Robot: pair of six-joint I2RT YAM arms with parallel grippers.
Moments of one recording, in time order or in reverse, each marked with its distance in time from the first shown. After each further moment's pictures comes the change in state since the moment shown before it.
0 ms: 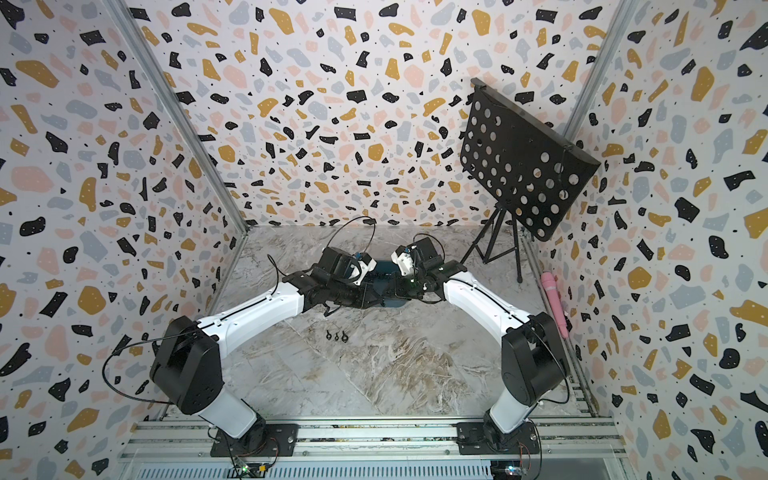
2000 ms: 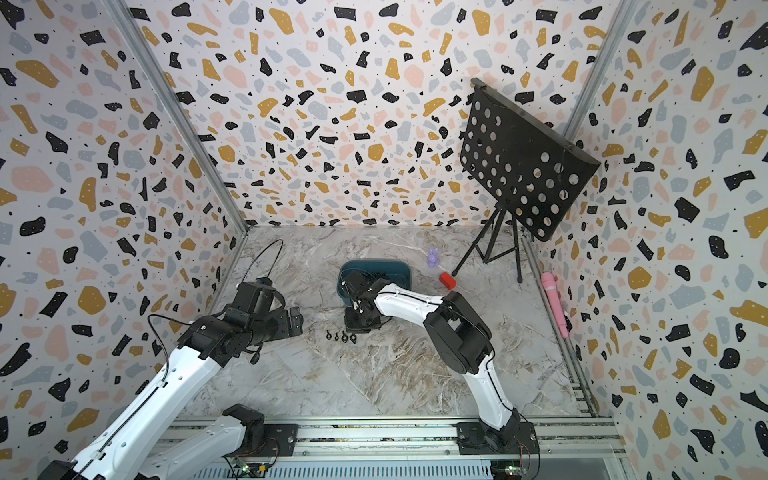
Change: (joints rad) left arm 0.233 -0.682 -0.286 -0.536 -0.626 -0.093; right arm 0.328 0.475 0.280 -0.129 0.286 0.219
